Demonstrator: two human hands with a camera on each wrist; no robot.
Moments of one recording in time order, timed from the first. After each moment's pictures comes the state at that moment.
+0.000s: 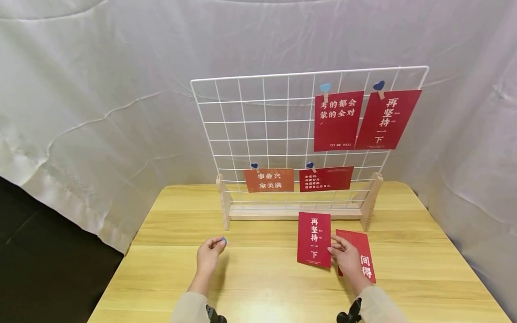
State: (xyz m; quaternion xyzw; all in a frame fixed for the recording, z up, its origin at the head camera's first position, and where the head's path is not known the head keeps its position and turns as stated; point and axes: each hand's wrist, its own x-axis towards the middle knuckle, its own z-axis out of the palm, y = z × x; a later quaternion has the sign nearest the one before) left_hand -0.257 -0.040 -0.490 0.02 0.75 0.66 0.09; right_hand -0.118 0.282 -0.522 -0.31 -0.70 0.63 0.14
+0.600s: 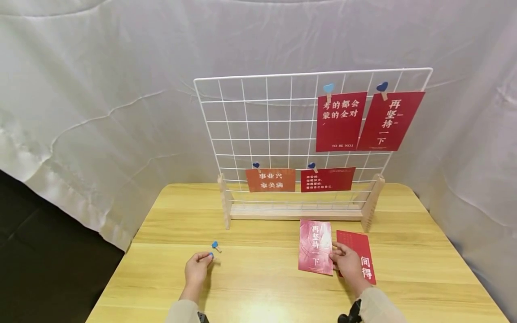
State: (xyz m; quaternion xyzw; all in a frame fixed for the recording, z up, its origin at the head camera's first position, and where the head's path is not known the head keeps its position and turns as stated) left_hand -0.251 -0.074 -0.524 -0.07 0.74 0.67 0.07; right_hand -0.117 0.284 -0.541 -0.34 -0.71 0.61 0.11
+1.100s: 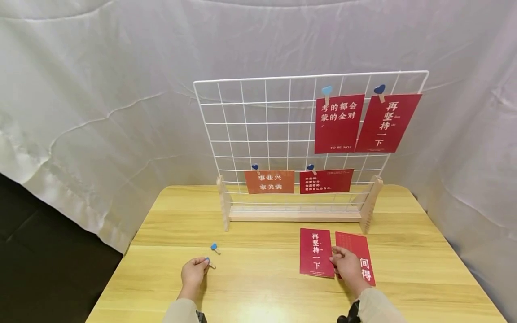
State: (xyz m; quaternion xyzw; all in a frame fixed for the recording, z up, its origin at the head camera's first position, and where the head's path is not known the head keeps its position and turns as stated) left_hand -0.260 -0.084 -0.535 -0.08 0.77 0.63 0.08; right_hand -0.111 0.284 -0.539 -0.34 -0.75 0.56 0.08
